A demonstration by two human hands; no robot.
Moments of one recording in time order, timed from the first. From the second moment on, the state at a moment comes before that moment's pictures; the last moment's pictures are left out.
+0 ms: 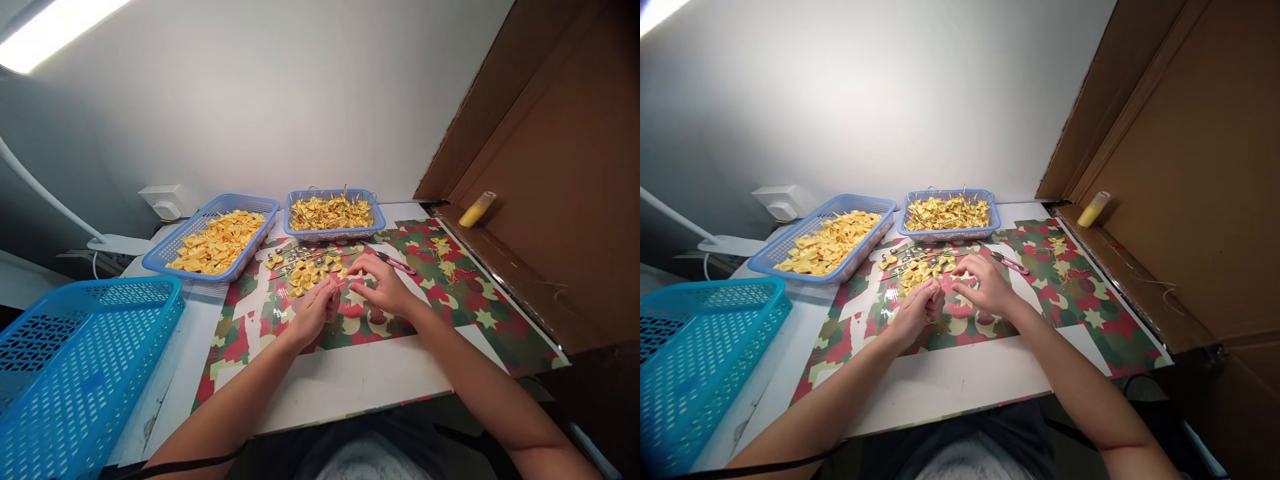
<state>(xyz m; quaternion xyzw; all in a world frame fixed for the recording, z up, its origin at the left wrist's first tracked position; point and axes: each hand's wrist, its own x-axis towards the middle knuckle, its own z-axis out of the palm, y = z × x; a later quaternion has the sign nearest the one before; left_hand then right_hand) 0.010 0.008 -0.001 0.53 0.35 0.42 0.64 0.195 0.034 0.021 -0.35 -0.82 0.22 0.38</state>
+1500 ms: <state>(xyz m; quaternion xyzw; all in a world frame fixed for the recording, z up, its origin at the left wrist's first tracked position) 0.005 0.009 -0.001 0.56 0.40 0.44 0.58 0.192 0.030 0.003 -0.31 -0.80 0.39 0.34</state>
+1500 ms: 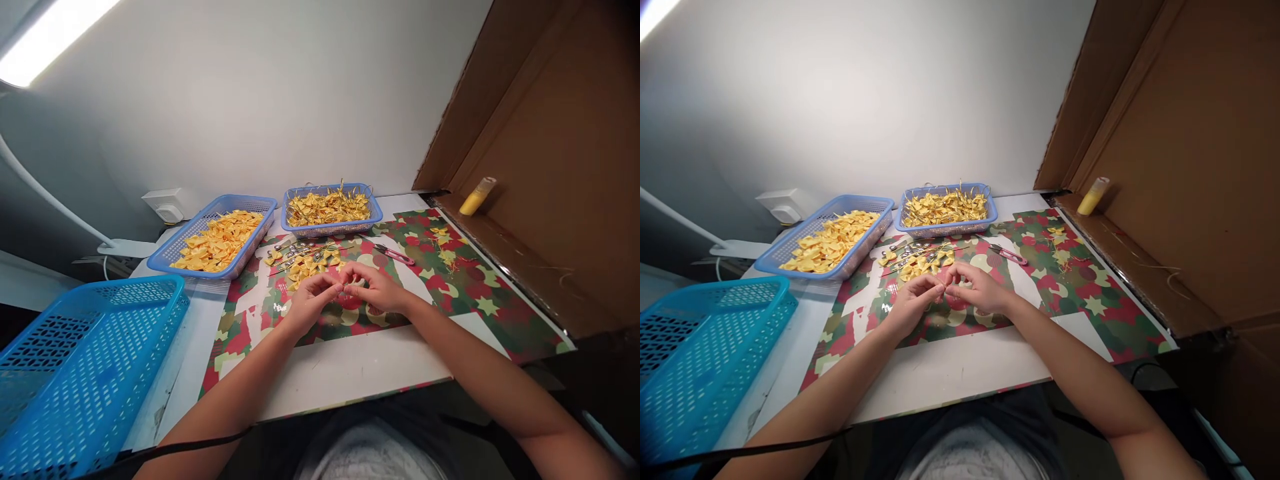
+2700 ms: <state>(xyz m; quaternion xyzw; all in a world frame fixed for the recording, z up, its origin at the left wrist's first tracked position) 0.006 0.009 0.000 0.61 0.39 0.37 0.58 0.178 0.019 0.001 -0.34 -0.77 0.28 0.45</state>
